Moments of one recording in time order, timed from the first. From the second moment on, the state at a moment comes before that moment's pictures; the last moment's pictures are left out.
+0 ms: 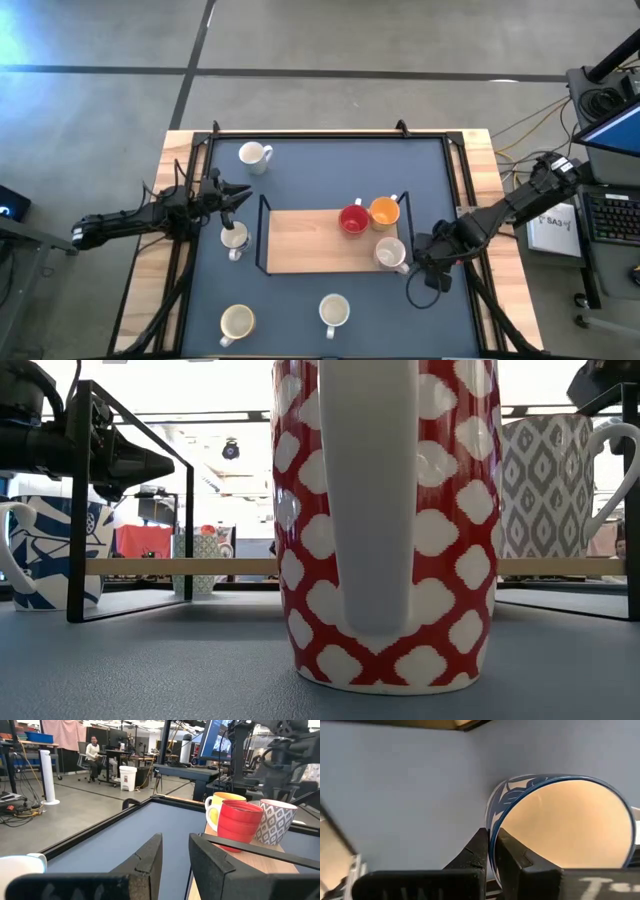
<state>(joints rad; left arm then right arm) 0.17 0.02 0.02 0.03 -0.19 -0.10 0.56 1.21 0.92 -1.12 -0.15 0.93</state>
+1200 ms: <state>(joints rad) 0.17 0.02 0.02 0.03 -0.19 -0.10 0.79 1.46 1.23 -0.88 -0.07 0.84</state>
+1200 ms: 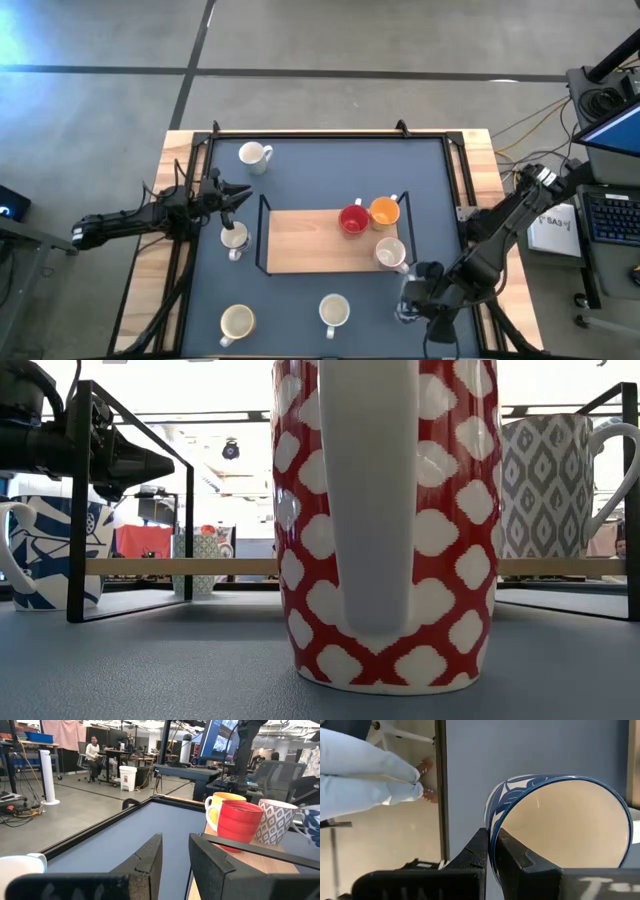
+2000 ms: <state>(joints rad) 0.17 0.02 0.02 0.03 -0.19 -0.10 0.70 1.81 1.50 -0.99 0.06 0.09</state>
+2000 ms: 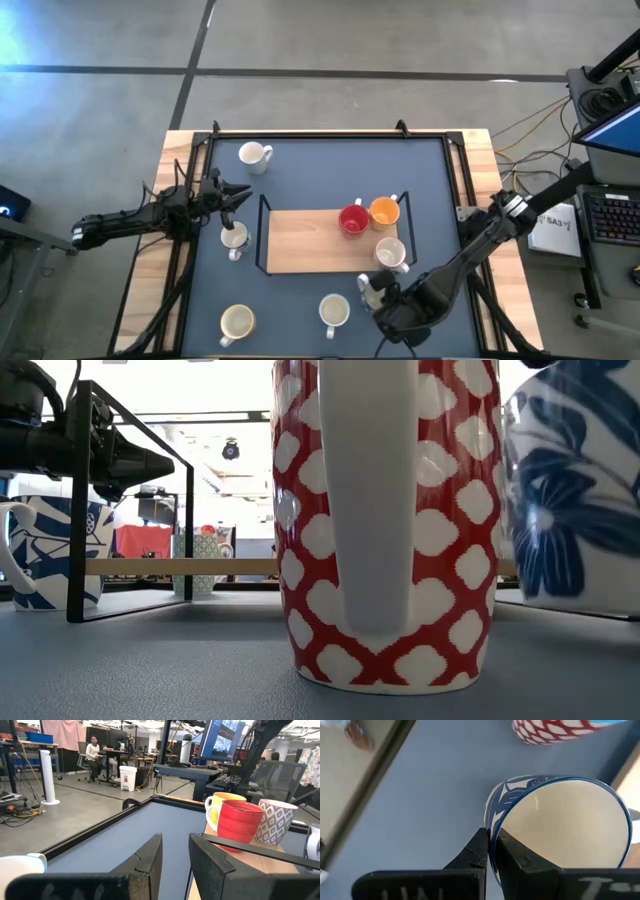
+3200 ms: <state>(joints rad) 0.17 0.02 0.02 0.03 -0.19 -0.10 0.58 1.82 1.71 -1.04 0.05 0.36</state>
